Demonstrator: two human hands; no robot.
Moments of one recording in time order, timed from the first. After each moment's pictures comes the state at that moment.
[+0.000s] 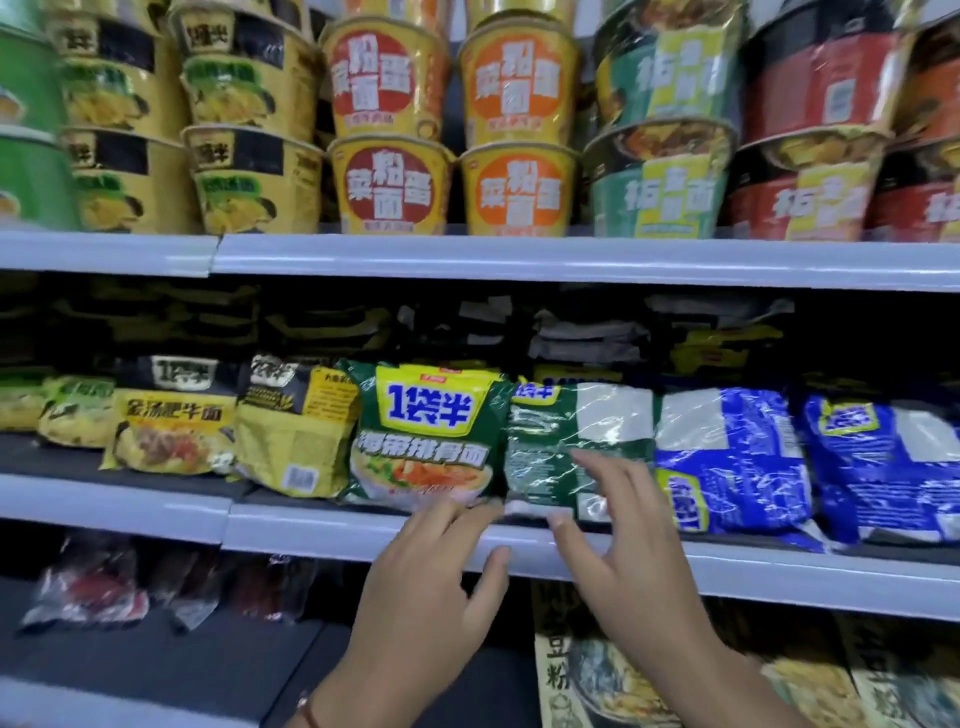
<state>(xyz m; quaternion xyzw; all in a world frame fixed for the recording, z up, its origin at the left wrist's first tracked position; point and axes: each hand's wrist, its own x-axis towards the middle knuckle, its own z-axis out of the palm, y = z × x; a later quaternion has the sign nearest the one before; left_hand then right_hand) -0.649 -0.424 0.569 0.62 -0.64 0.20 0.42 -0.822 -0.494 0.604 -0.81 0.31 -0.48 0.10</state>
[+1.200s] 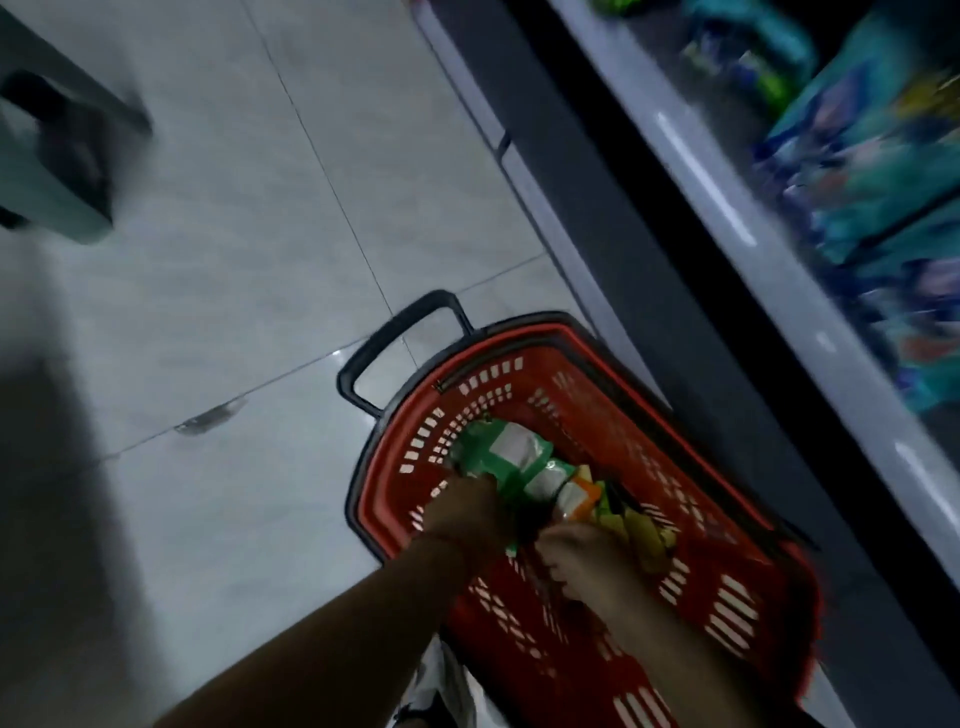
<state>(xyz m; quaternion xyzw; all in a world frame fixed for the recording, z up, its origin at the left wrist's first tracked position) -0.184 -0.023 -0.304 0.86 -0.01 -0.47 0.18 -0.245 -0.159 -0.271 -0.64 0.38 0.44 0.50</state>
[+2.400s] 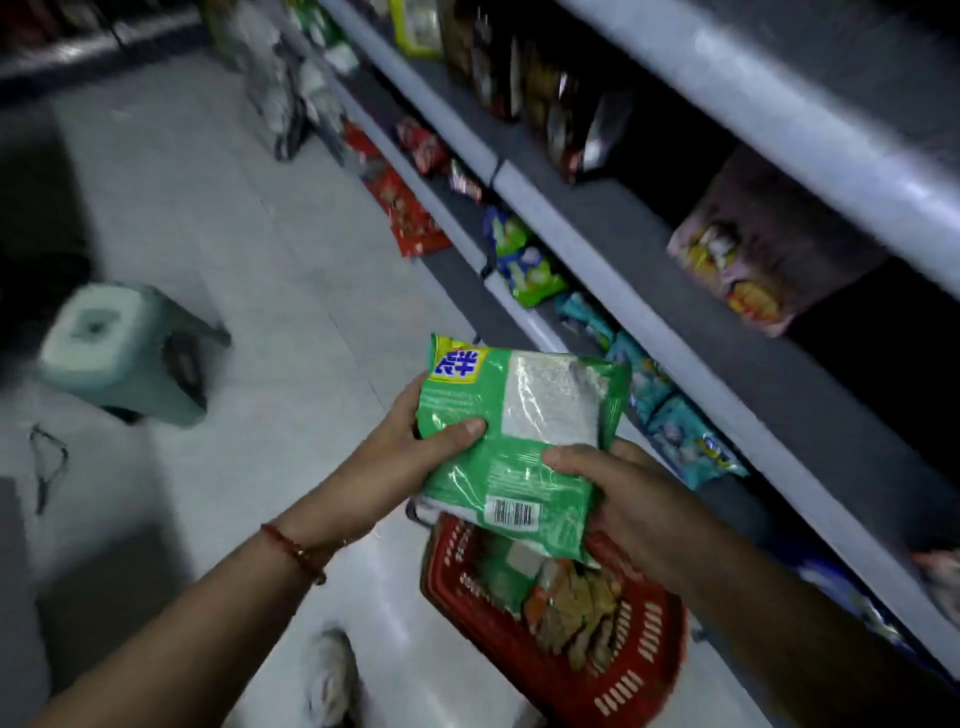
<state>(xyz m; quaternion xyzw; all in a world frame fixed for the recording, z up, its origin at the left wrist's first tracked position) -0.080 0.054 0.180 0.69 -0.04 -0.33 0.65 -0.166 -0.147 0.198 -0.53 0.29 0.21 0.77</state>
